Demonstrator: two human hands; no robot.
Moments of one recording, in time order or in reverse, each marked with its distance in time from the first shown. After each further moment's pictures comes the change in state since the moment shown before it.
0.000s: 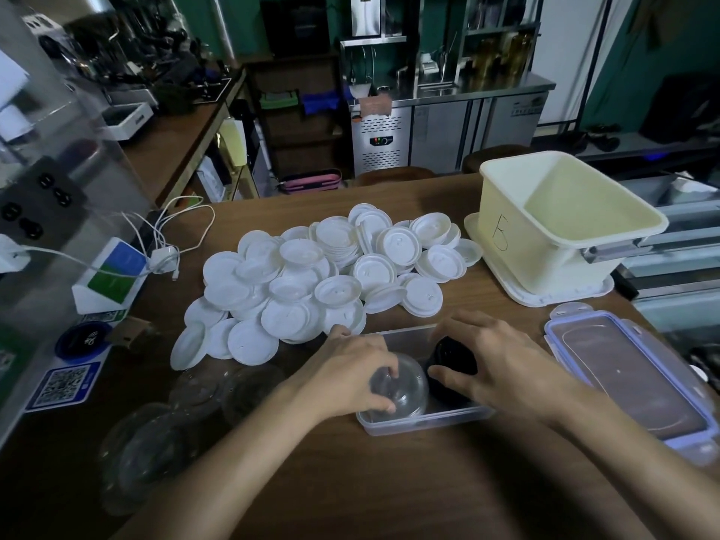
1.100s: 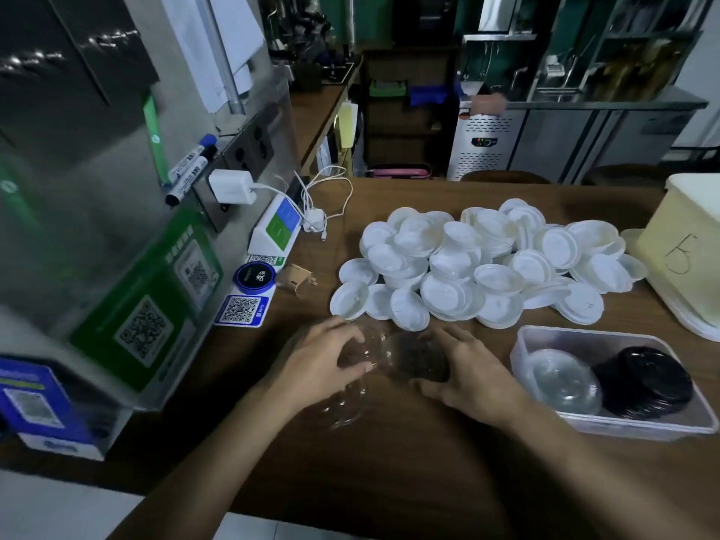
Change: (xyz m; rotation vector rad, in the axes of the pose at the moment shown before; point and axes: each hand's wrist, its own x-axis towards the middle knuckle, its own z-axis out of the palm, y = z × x) left_hand -0.210 -0.160 0.003 -0.222 0.323 -0.458; right_hand 0.091 -0.175 0.147 0.180 -0.087 -0.089
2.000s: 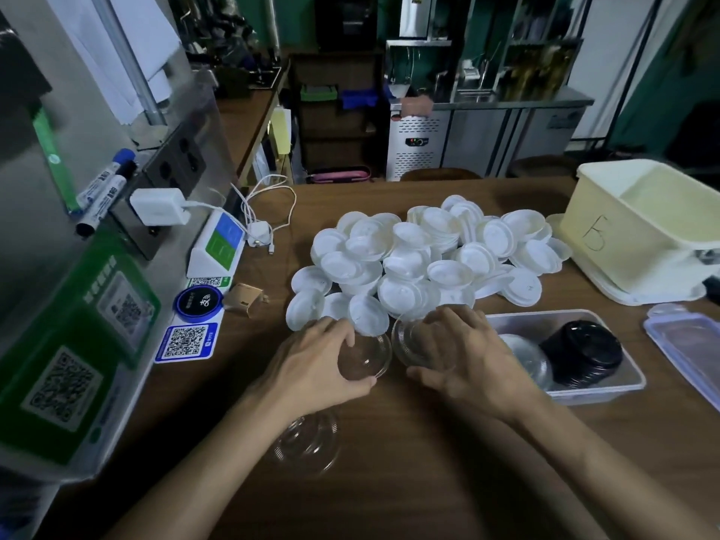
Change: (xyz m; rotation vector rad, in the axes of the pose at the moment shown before) left_hand 0.028 0.028 0.003 0.059 -0.049 0.107; right_hand -0.028 0.006 -0.030 -0.089 0.300 0.073
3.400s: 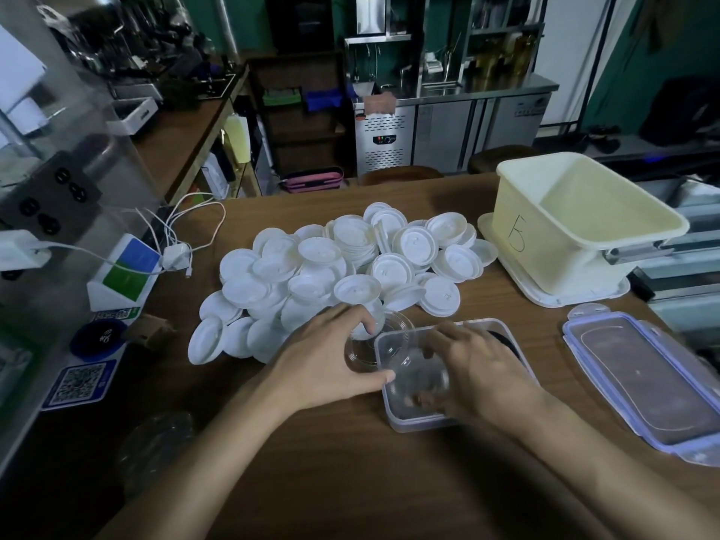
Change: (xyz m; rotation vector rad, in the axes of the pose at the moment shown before) left_hand 0.078 0.155 0.020 -0.148 -0.083 0.148; right_hand -0.020 0.107 -0.095 -0.317 -0.259 0.044
